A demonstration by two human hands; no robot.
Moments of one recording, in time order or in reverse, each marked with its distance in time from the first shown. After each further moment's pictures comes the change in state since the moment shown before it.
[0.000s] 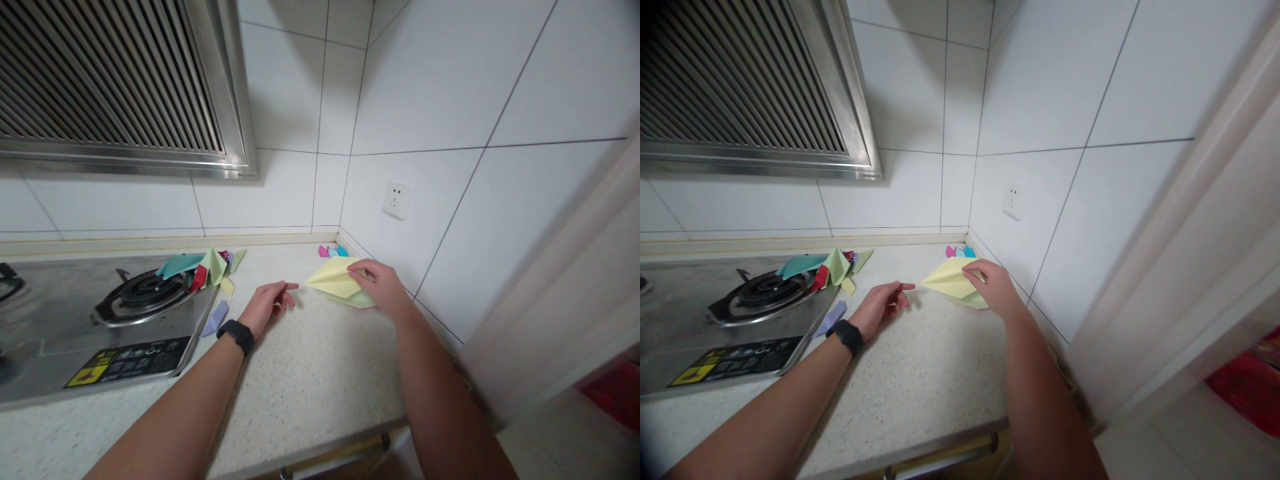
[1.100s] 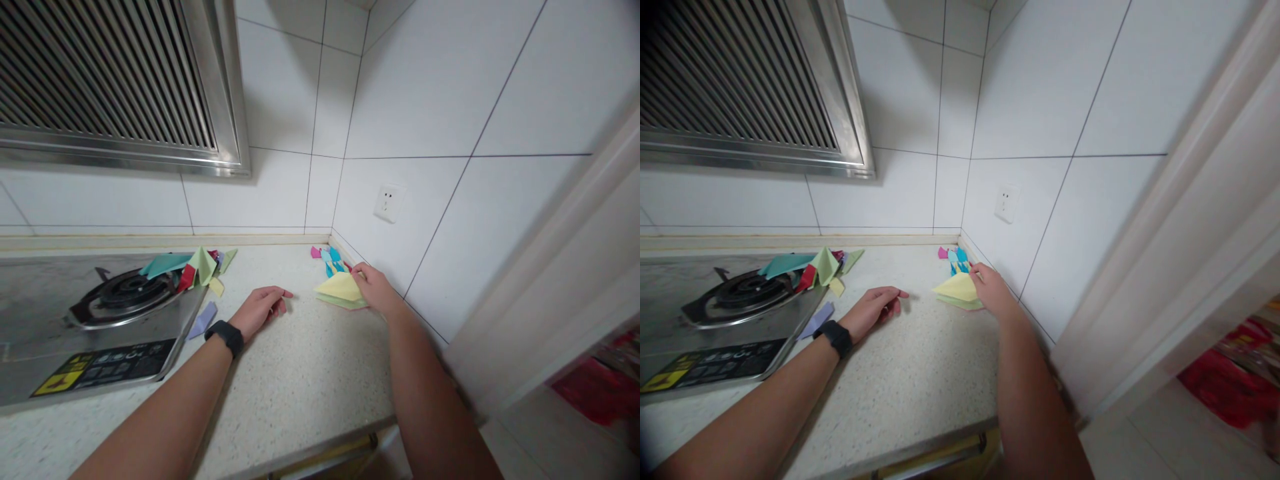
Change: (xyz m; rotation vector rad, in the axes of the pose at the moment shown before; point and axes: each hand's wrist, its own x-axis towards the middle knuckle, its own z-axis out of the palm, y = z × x) left_hand 0.001 -0.005 0.000 0.162 -0.076 -0.034; right_hand -0.002 0.043 -0.011 -0.270 -0.020 0.155
